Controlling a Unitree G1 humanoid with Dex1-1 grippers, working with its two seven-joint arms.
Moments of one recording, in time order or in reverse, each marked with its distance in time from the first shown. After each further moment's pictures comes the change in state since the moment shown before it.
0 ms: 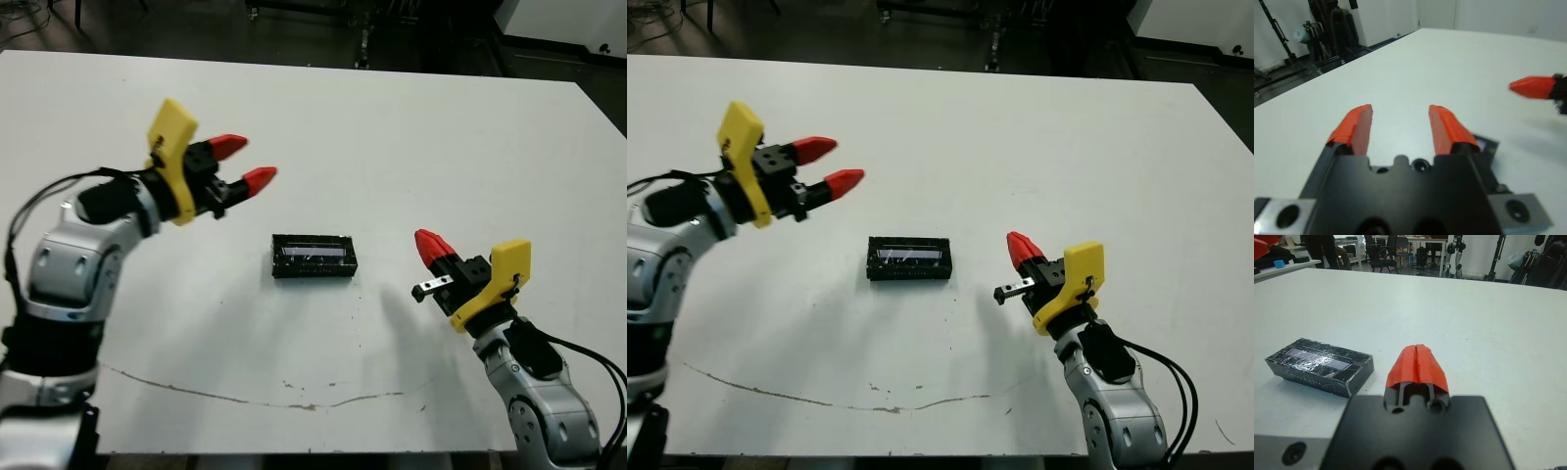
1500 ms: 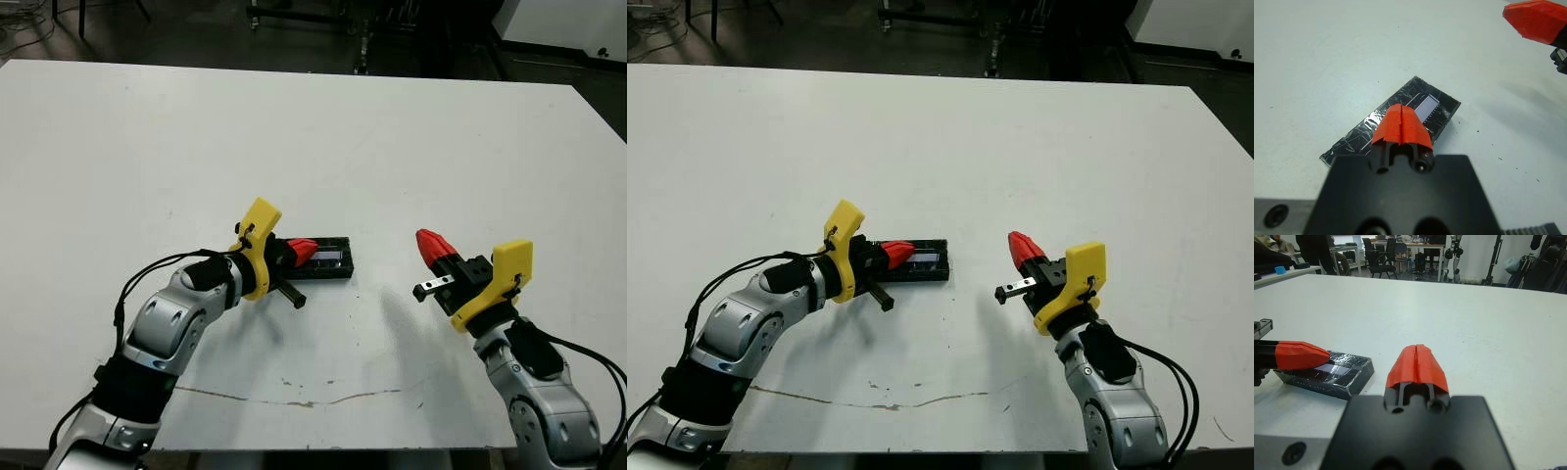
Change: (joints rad) left arm 0.136 -0.126 -0.226 0.179 0.043 0.021 0.135; right arm 0.000 0.001 -0.007 0.002 0.005 -0.002 0.002
